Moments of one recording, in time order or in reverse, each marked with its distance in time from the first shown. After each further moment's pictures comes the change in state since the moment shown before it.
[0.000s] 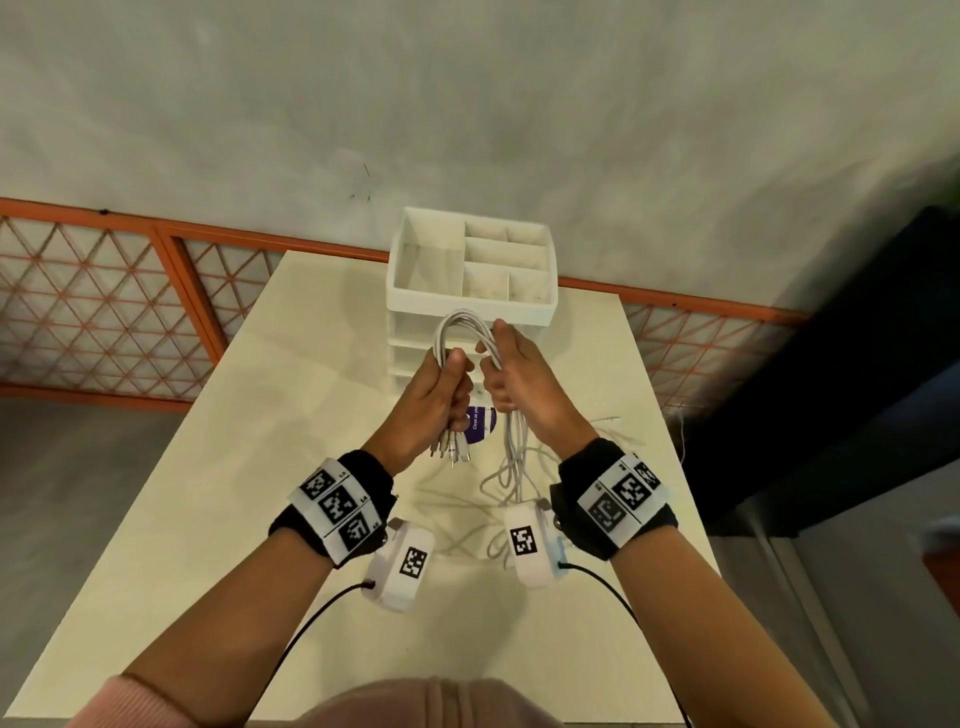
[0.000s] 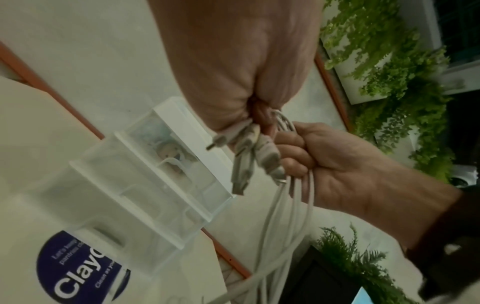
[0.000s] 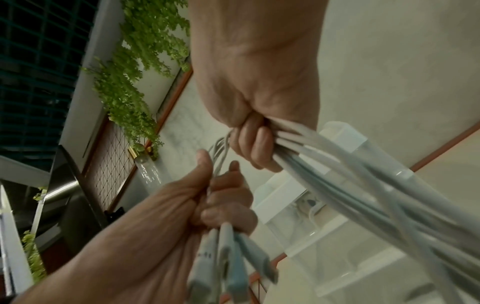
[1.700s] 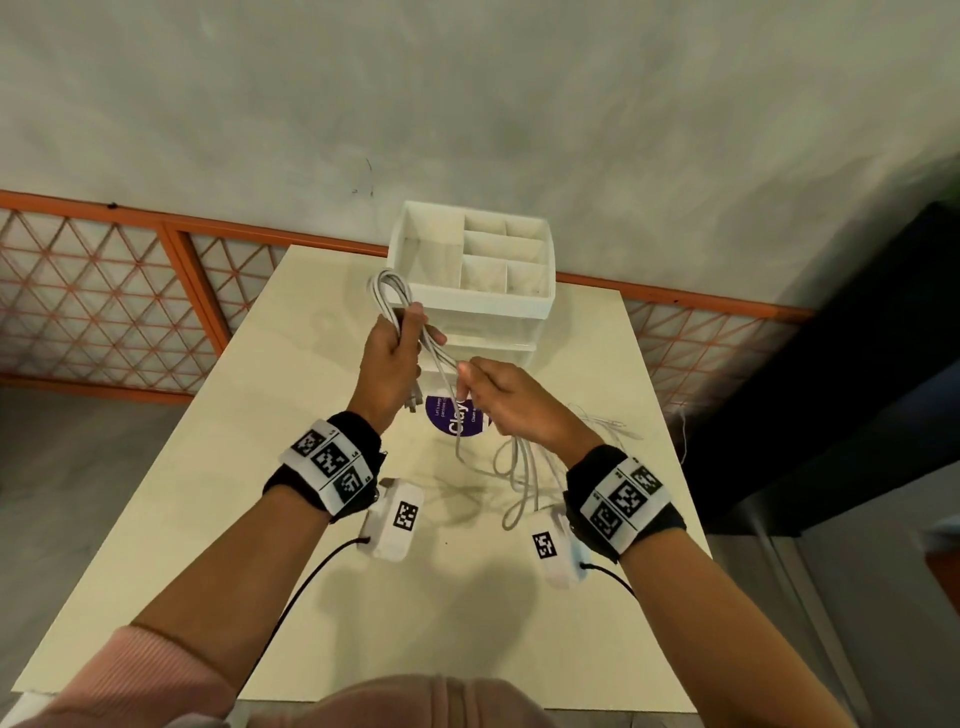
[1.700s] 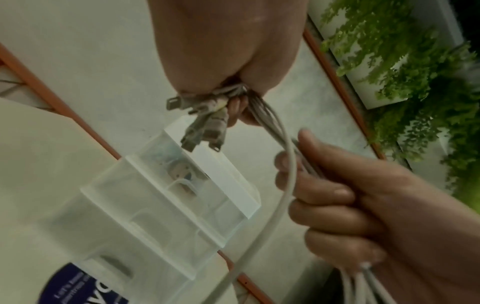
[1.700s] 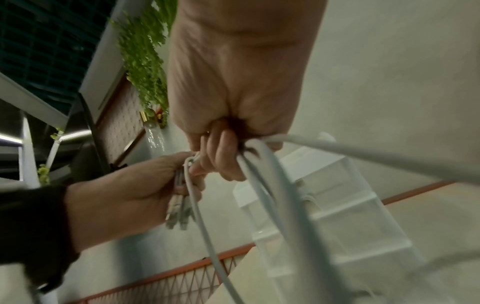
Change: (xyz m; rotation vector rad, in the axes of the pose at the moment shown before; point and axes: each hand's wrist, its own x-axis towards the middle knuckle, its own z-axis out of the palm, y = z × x) left_hand 0.018 0.009 -0.020 0.178 0.371 0.187; right_hand -0.018 0.018 -0.011 -0.436 -0.231 -0.101
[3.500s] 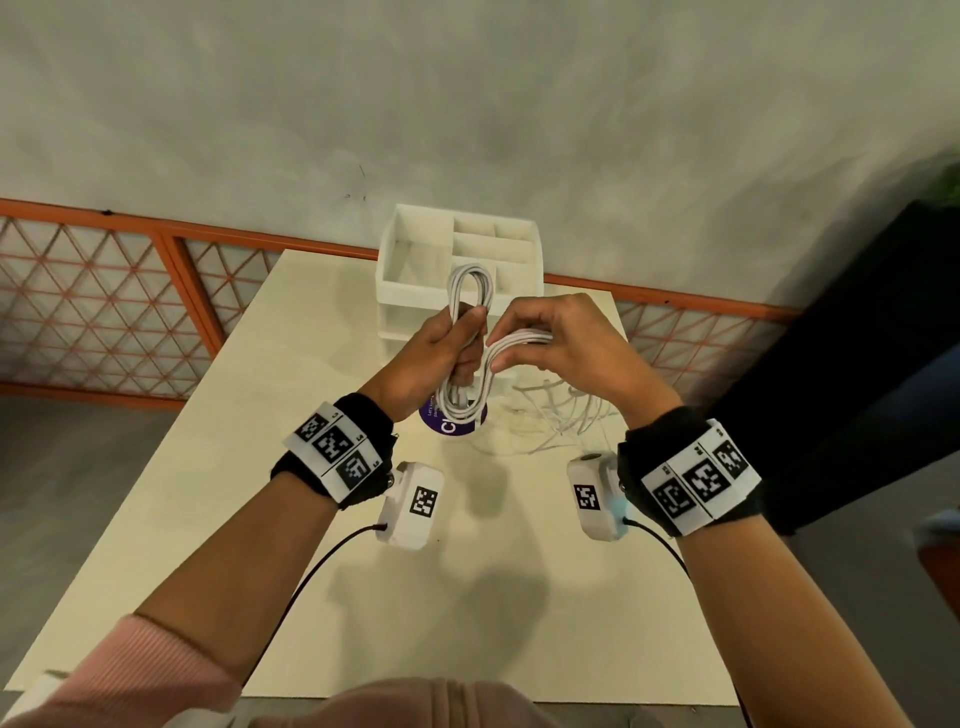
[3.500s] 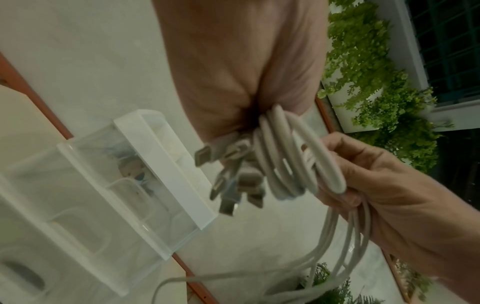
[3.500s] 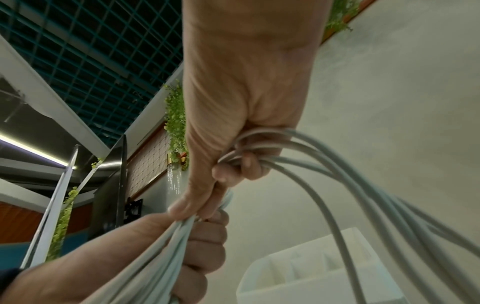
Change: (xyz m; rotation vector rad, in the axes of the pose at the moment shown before) left_hand -0.011 0.038 0.028 -0.196 -0.505 -0.112; right_hand -0.025 -0.041 -0.071 -0.147 0.092 -0.282
